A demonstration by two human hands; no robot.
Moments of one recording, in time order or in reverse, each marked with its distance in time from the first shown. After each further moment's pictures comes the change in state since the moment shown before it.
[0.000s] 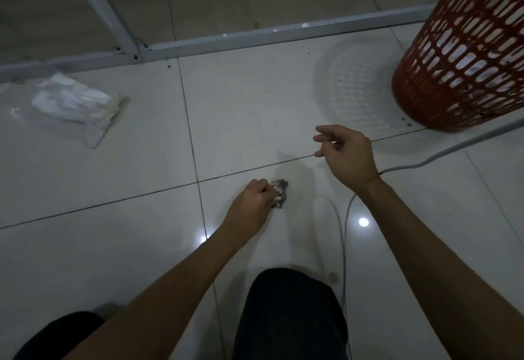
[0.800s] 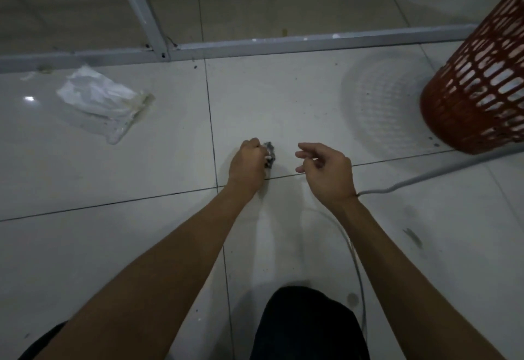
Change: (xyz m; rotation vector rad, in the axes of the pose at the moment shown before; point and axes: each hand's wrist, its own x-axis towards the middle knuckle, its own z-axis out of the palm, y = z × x) left_hand 0.068 -0.060 -0.033 0.137 0.103 -0.347; right_hand -0.008 -0.015 0.076 0.035 -0.029 -0.036
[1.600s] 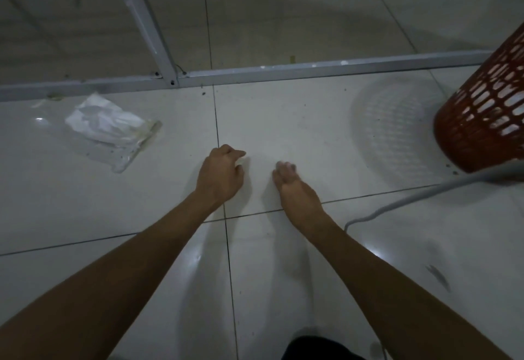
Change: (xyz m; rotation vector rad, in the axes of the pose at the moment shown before) left_hand 0.024 -0.059 -0.055 -0.038 0.050 0.019; right_hand 0.039 0.037 0.073 -1.114 -0.485 -0.366
